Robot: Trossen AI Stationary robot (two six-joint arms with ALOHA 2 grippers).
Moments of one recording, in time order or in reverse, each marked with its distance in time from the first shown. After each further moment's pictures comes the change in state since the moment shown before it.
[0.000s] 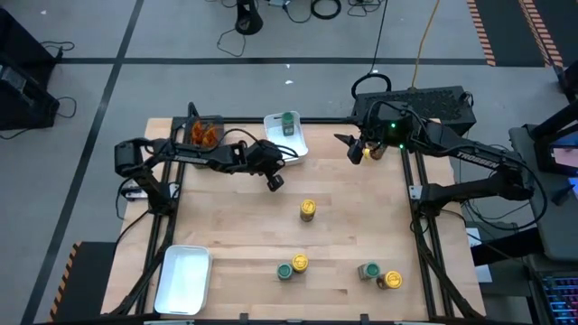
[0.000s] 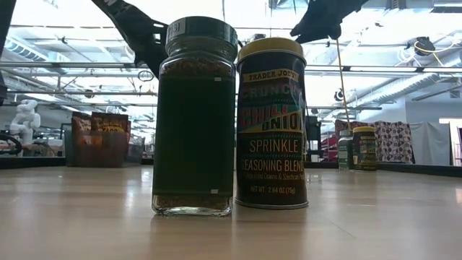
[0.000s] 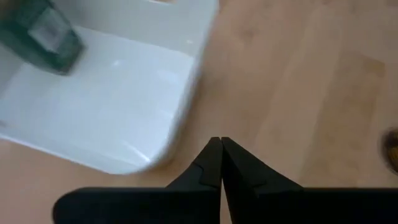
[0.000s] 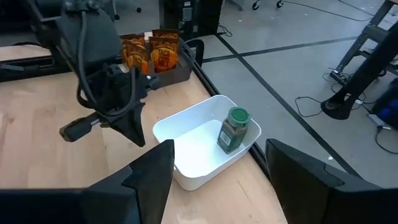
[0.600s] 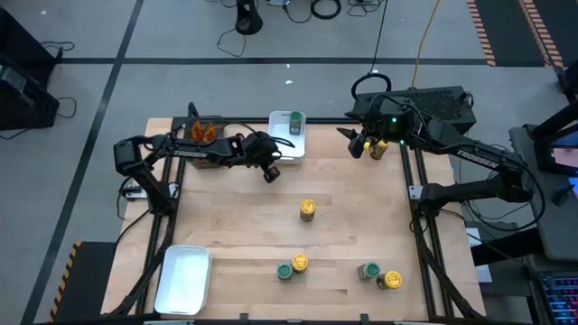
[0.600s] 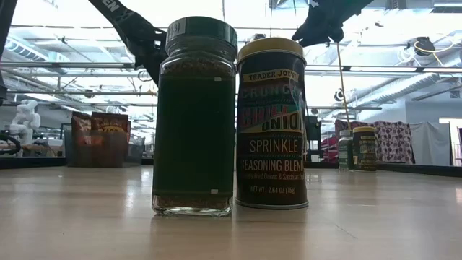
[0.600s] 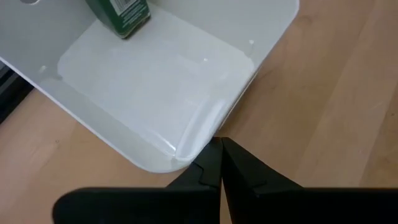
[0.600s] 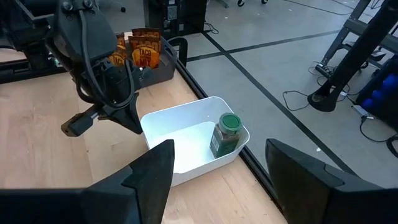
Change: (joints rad) left arm 0.086 0.000 0.002 -0.056 -0.026 0.050; right arm -0.055 0.000 0.000 -0.002 -0.001 0.004
